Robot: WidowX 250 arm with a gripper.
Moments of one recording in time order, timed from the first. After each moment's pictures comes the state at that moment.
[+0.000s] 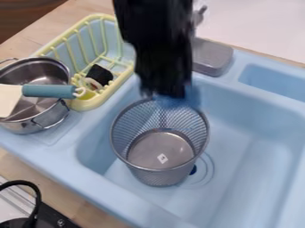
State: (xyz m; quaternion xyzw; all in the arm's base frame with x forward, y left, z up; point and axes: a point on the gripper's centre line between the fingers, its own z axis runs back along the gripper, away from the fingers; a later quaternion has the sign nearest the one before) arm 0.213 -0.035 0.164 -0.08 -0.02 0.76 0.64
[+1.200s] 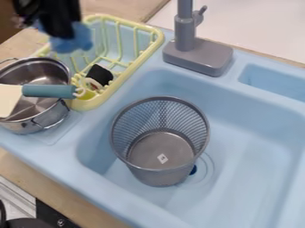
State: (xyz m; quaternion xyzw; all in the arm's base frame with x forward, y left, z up) arm 0.190 0.082 0.197 -0.02 -0.06 0.80 0.60
